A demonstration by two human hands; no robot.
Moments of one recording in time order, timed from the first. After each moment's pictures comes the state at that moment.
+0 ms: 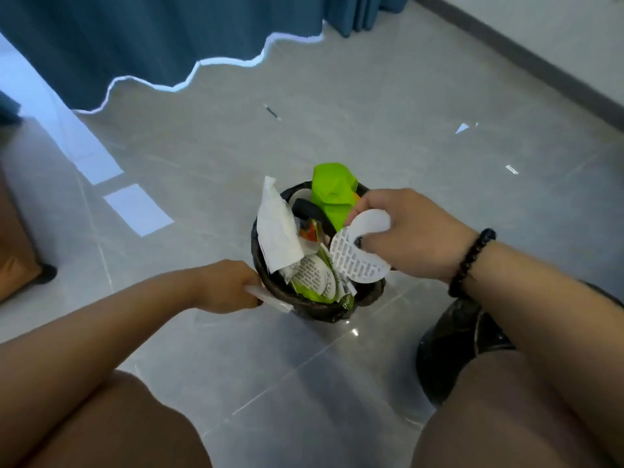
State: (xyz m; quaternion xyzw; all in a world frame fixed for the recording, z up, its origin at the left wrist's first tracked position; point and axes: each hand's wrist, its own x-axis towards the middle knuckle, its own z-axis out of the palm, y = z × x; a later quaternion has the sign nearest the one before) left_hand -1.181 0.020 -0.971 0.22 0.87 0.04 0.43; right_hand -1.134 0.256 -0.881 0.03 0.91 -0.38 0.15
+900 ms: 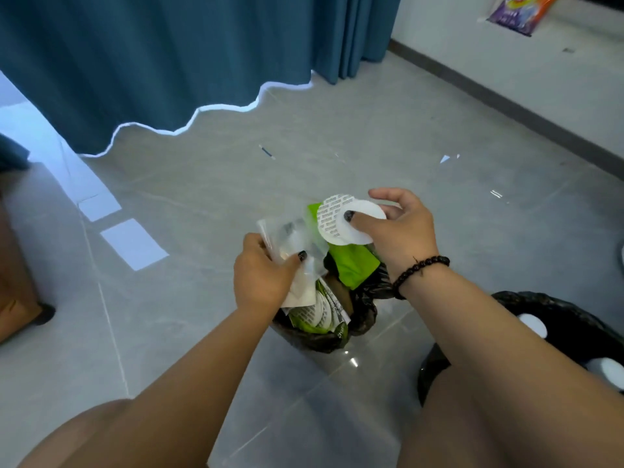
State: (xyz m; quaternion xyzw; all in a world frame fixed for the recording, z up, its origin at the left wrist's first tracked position) left_hand -1.185 0.093 -0.982 -0.10 0.89 0.45 0.00; right_hand -1.156 0.252 -0.896 0.26 0.70 -0.66 -0.10
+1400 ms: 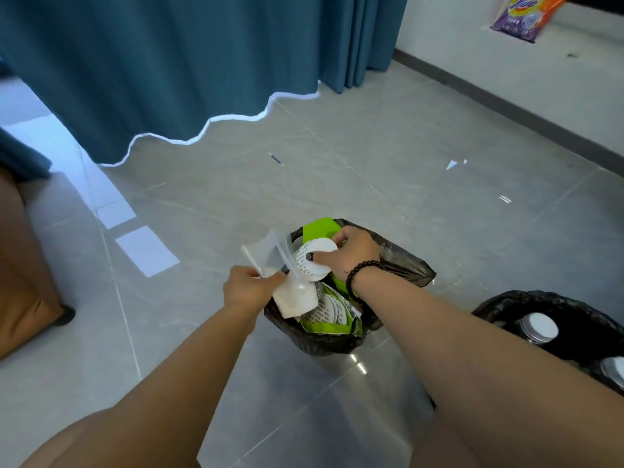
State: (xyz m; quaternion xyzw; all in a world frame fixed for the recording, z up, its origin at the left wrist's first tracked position) left_hand -1.184 0.054 -0.994 -0.25 0.81 0.51 0.15; right_hand -1.183 0.213 -0.957 0.24 0.87 -0.43 0.05
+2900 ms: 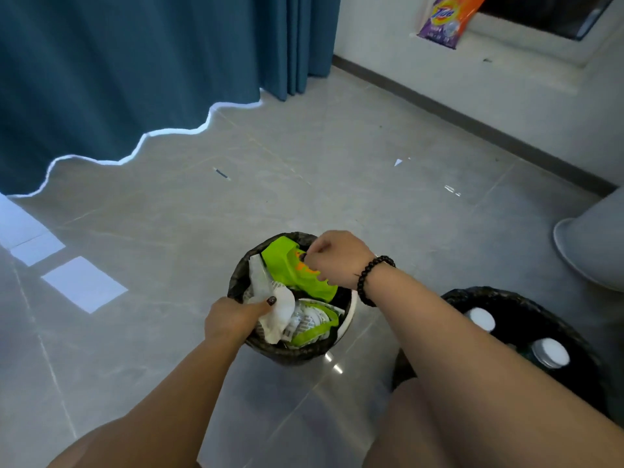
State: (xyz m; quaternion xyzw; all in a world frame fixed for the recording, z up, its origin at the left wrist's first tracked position) left_hand -1.198 0.098 -1.018 -0.19 0.86 0.41 0.24; right_hand -1.178 0.274 -0.909 0.17 0.89 -0.39 0.16
